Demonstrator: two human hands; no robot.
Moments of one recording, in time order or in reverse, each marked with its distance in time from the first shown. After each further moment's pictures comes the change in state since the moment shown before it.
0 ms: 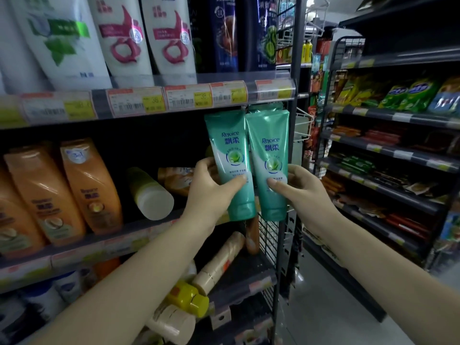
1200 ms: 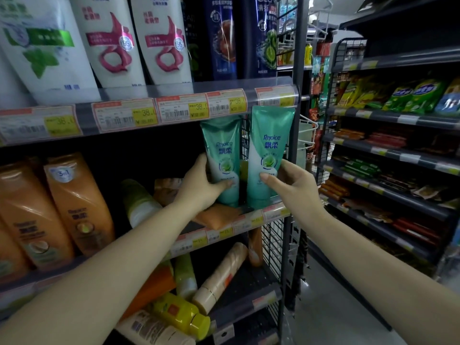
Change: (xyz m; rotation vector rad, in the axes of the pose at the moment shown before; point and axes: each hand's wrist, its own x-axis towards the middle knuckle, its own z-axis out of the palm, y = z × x) left_hand 0.077 -0.020 -0.015 0.541 -0.116 0.102; right_hand 0.050 0.014 0.011 -0.089 0.073 -0.200
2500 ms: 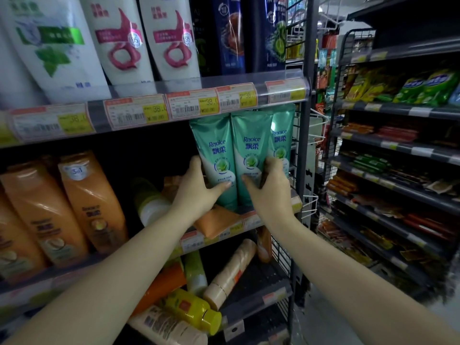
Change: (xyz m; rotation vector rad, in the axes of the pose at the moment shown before) left_hand -0.017 -0.014 -0.017 0.088 0.073 0.029; right_hand -0.007 0.004 0.066 -0.344 0.162 0.013
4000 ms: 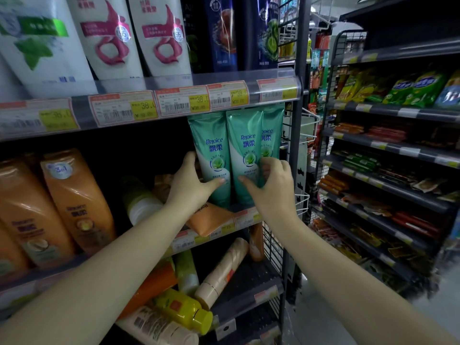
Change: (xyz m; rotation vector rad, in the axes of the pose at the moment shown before) left_hand 0.010 -0.001 0.010 -0.077 0.038 -0.034; right_hand 0.002 0.005 -0.017 -0.218 0.070 -0.078
